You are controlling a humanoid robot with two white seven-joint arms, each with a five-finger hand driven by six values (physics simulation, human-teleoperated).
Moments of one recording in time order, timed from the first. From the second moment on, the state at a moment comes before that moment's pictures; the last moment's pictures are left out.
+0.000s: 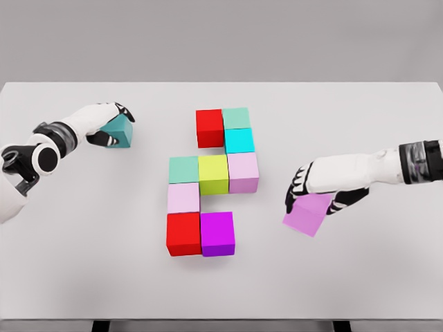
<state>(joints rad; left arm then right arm) -0.70 0.70 -0.85 -1.43 -0.29 0.30 -0.29 -0.95 -1.02 1.18 -1.65 -0.02 -0.61 0.60</state>
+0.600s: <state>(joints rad) -0.70 0.71 -0.84 -1.59 -0.17 0.46 -0.30 -0.96 -0.92 1.19 -1.66 0.10 -0.61 0.61</state>
